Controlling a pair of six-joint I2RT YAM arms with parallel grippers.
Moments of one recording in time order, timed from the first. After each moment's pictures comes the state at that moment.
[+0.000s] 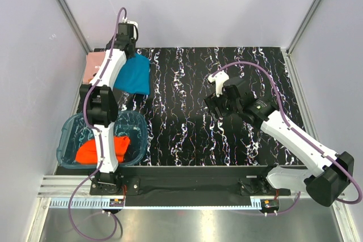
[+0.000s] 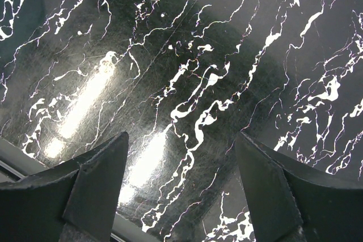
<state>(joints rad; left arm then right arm) -0.12 2.18 2.08 -0.62 -0.30 0.08 0.66 1.19 1.11 -0.63 0.07 0.00</state>
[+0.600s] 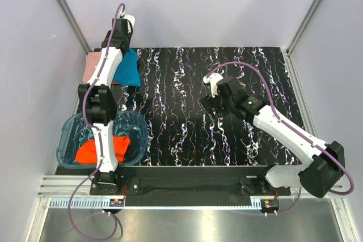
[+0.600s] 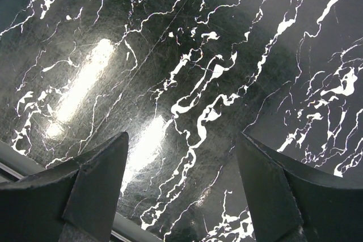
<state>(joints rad) -0.07 2.20 2.15 -0.52 -0.32 0.26 0.66 1.28 1.12 -0.64 0.06 0.00</state>
